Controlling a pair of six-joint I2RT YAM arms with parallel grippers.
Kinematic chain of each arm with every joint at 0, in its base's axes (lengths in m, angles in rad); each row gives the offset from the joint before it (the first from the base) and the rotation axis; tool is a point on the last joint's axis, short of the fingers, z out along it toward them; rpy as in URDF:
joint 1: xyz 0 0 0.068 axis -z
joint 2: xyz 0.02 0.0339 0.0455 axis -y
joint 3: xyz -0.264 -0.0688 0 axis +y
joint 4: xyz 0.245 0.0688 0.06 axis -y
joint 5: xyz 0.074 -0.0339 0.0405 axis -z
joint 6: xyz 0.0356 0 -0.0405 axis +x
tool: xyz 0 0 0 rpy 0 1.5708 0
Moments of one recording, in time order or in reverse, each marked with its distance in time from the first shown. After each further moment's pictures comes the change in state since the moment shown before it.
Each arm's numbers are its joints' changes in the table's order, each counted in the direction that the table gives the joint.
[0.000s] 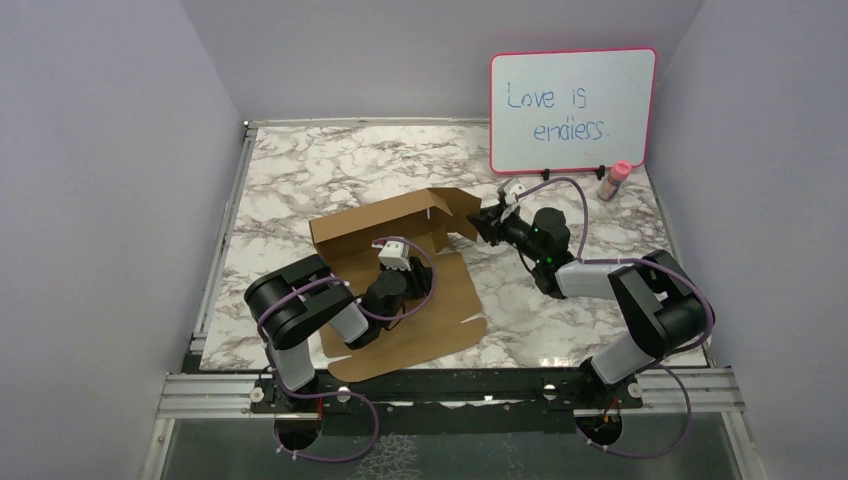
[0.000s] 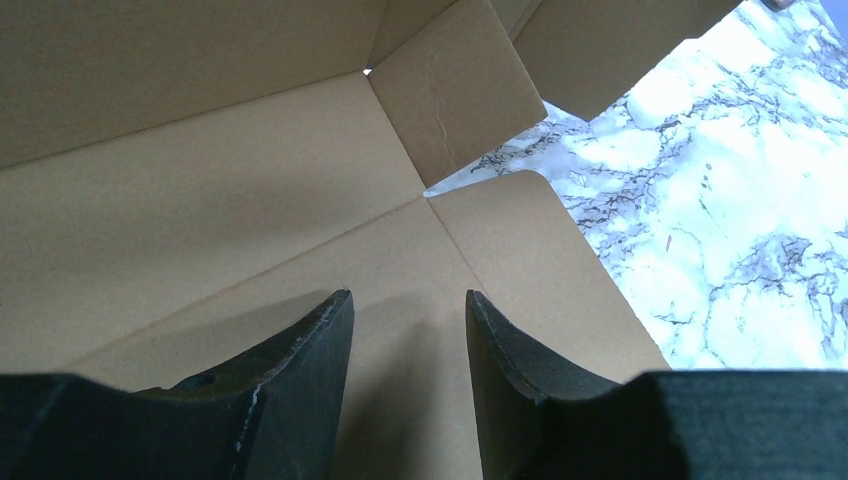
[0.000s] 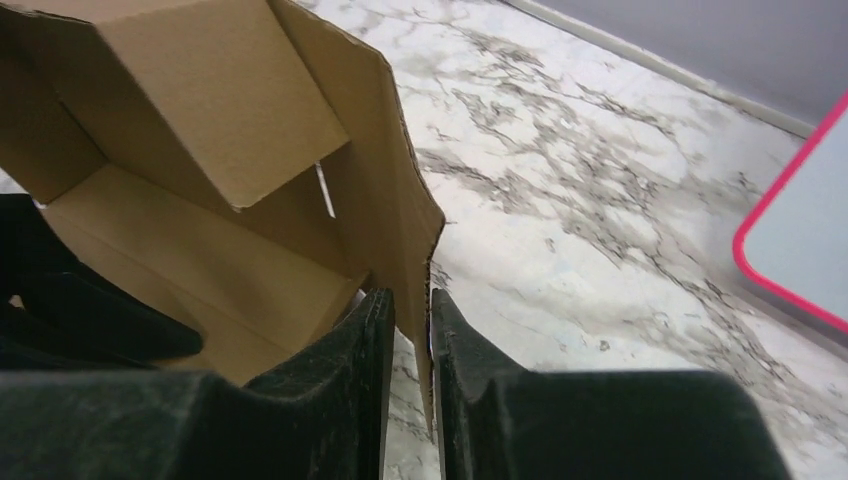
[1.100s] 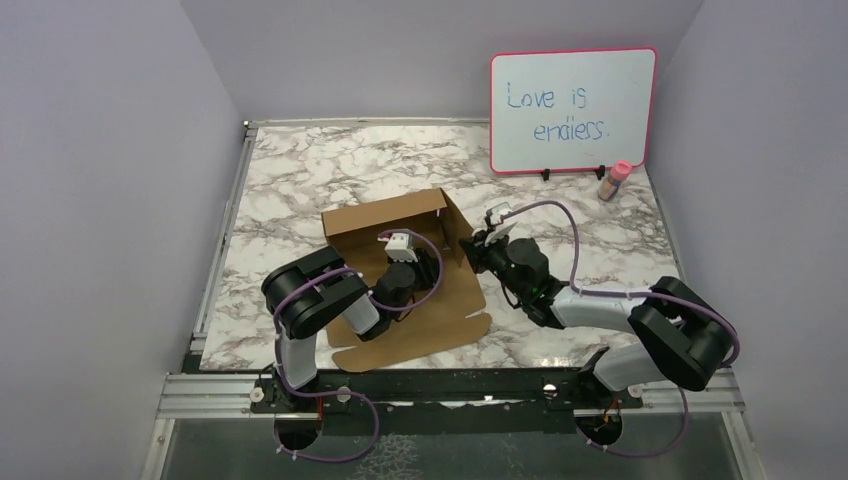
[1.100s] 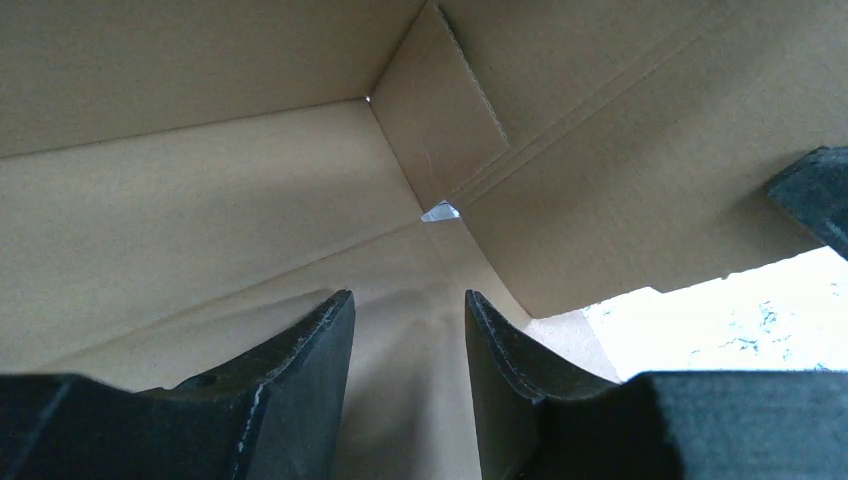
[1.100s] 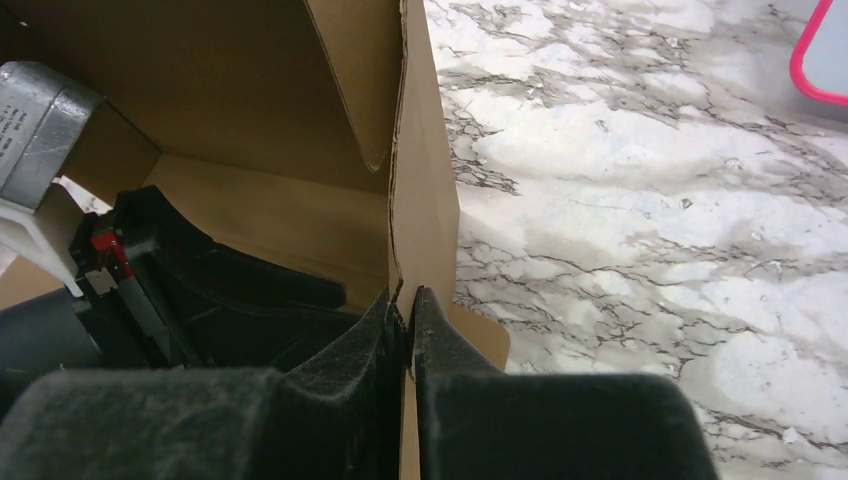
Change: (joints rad) left arm -0.006 -0.103 -0.102 0.034 -0.013 -0.053; right arm -0.320 0.180 0.060 -0.233 0.489 0.210
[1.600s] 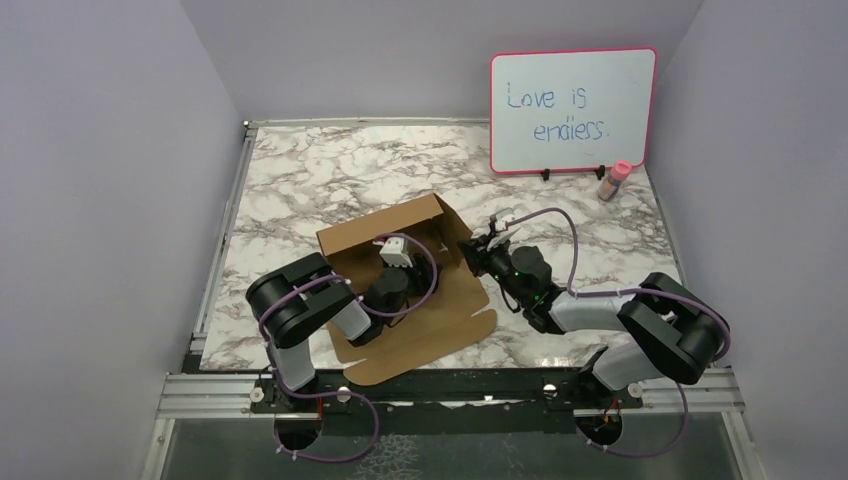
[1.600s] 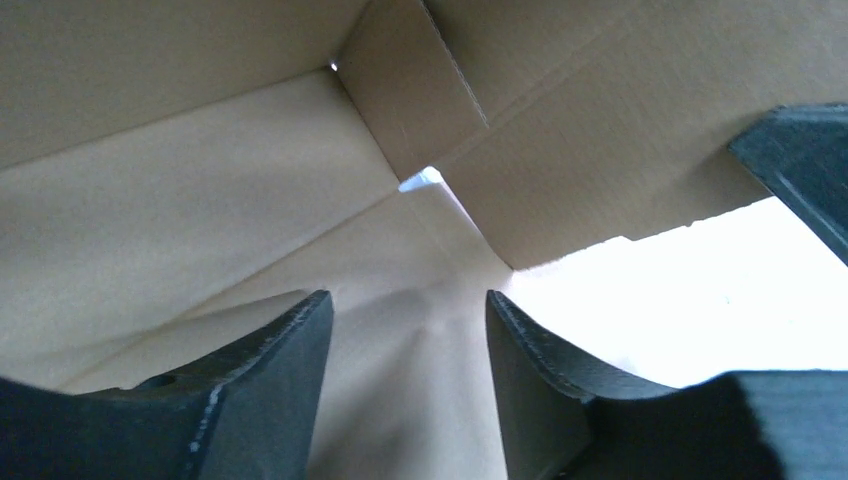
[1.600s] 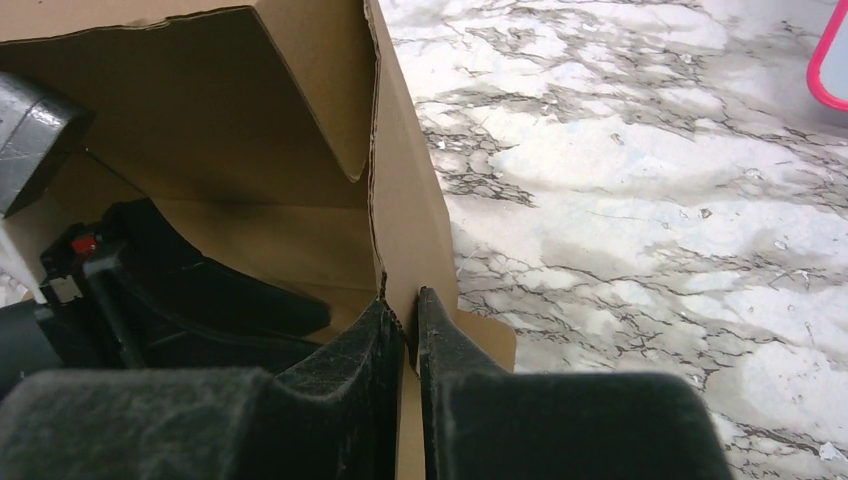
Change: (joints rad) left arm 0.000 0.067 0.055 -0.018 0.024 -0.009; right arm -0.008 -0.051 0.084 0.203 0.001 0.026
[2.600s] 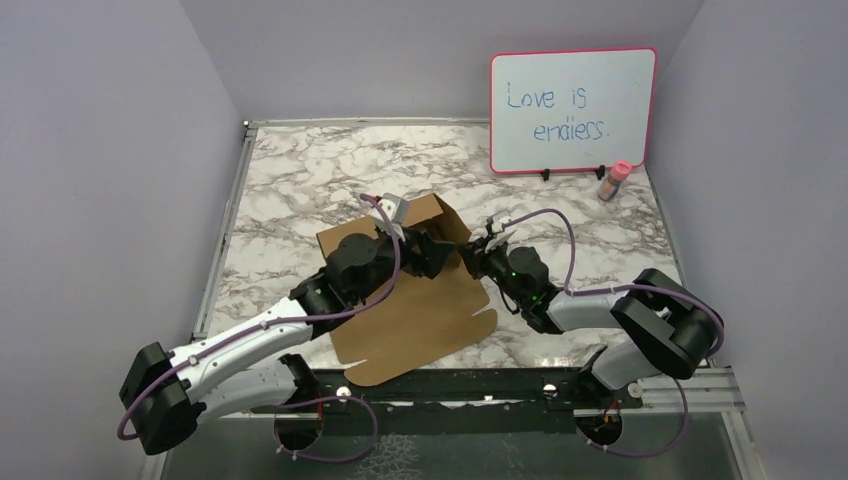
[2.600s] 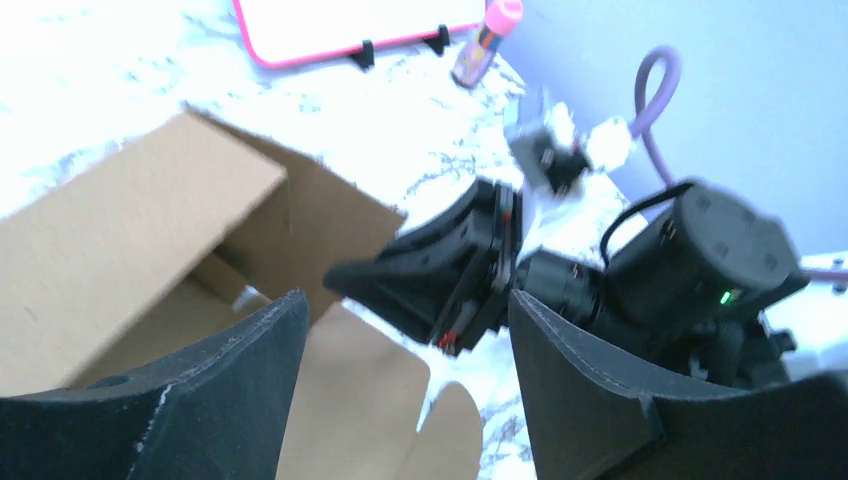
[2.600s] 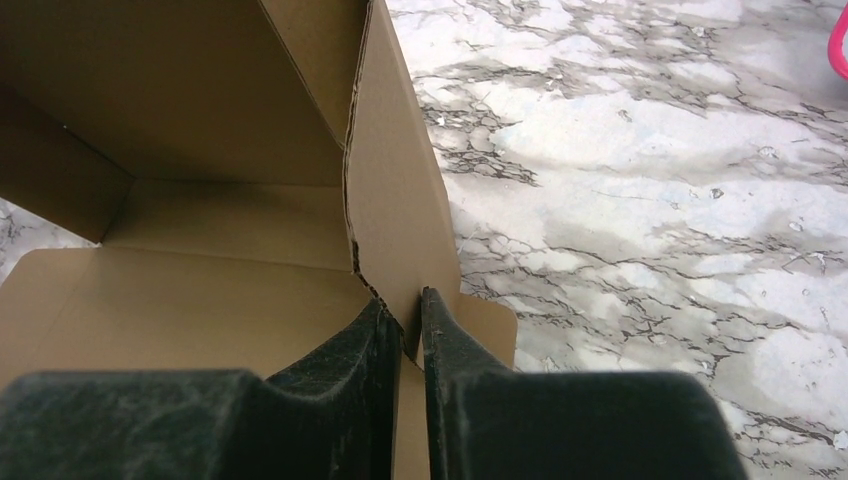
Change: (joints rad) left arm 0.029 0.835 -0.204 -0.855 0.278 0.158; right arm -0.003 -0.032 0.000 0.003 -0.001 -0.007
